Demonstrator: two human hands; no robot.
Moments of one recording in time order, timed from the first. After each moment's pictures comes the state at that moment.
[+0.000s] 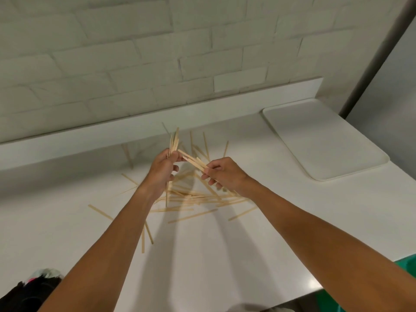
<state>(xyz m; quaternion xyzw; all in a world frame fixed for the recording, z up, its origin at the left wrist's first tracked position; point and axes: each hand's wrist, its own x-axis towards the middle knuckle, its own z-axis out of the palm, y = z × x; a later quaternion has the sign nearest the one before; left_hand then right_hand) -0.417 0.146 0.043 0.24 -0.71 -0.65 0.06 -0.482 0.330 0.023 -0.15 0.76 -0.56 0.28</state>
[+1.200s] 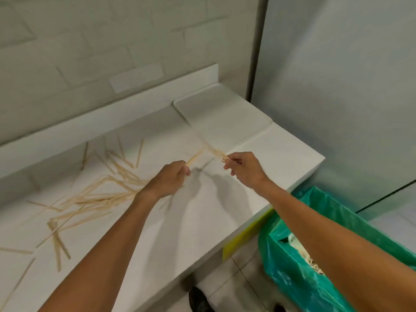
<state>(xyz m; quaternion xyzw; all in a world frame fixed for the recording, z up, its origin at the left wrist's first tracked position) -0.434 0.365 0.031 -0.06 -0.94 -0.30 -0.12 -0.441 0.603 0.022 0.02 0.82 -0.57 0.07</state>
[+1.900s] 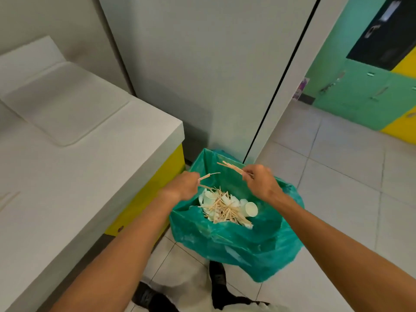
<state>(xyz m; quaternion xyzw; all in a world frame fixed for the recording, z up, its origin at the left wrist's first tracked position) -0.354 0.759 -0.063 -0.29 -0.91 -0.12 -0.28 -0.242 0.970 -0.042 0.23 0.91 -0.33 0.06</state>
